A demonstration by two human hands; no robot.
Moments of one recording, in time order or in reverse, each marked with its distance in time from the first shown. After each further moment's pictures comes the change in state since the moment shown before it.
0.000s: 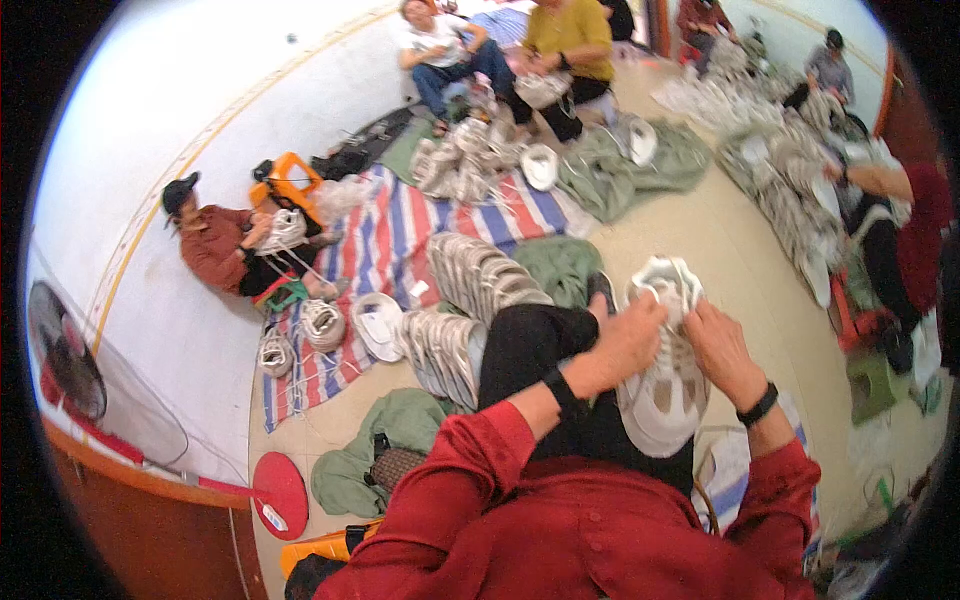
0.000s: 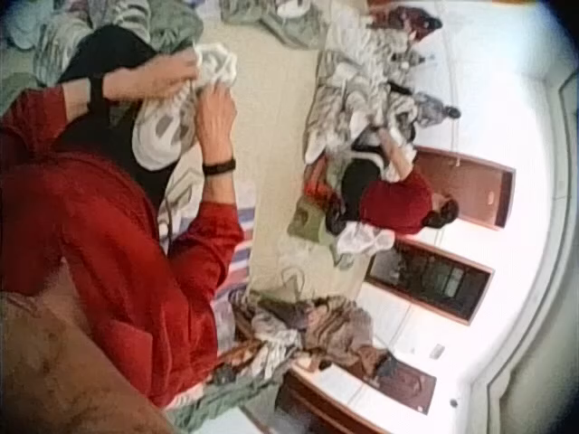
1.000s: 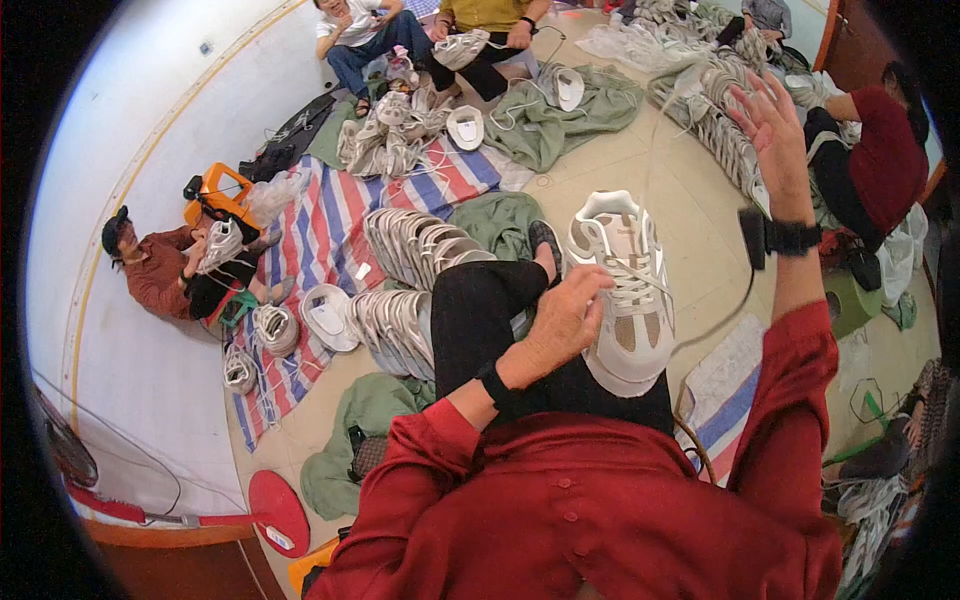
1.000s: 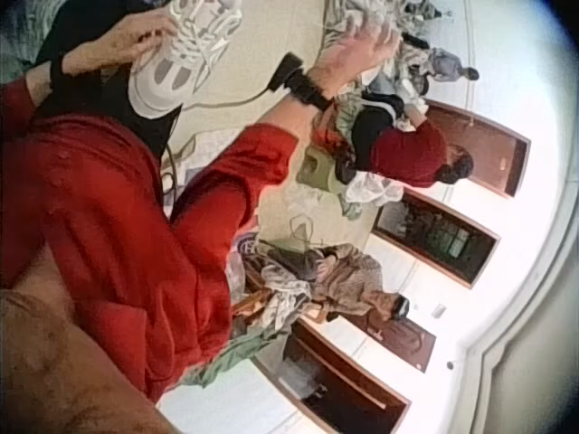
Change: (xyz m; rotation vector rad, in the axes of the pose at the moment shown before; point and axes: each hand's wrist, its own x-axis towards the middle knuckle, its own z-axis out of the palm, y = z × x) left_hand -0.040 0.012 -0.019 -0.420 0.116 0.032; right_hand 0.072 0.088 -0.129 1.297 0.737 0.289
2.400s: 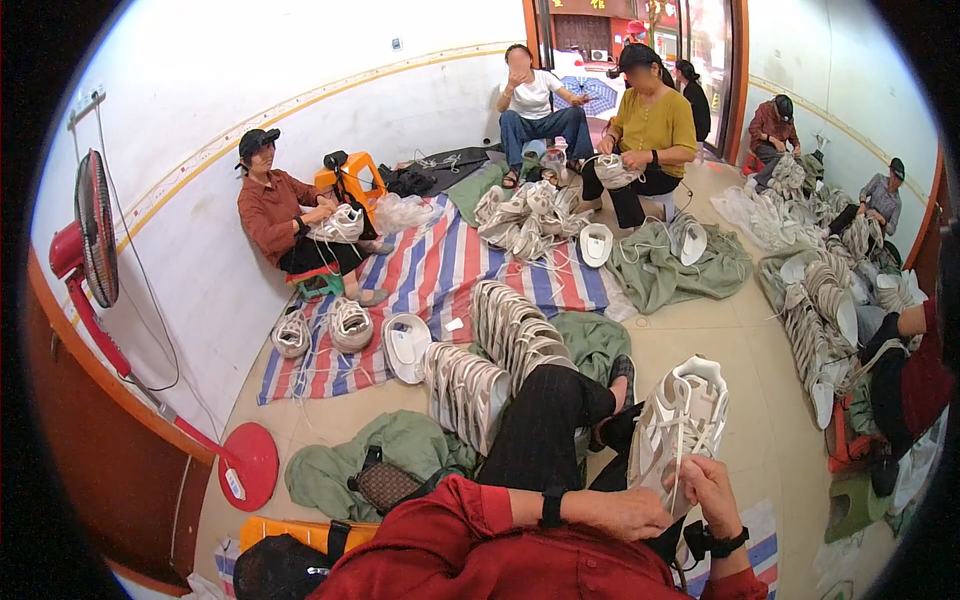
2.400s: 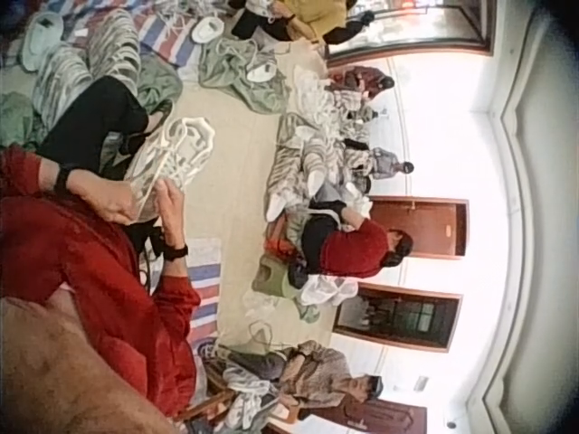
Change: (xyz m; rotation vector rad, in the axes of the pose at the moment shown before) left_hand -0.055 0.042 0.026 -0.214 -0.565 0.249; right_hand -0.212 0.037 0.044 -0.167 -0.503 0.767
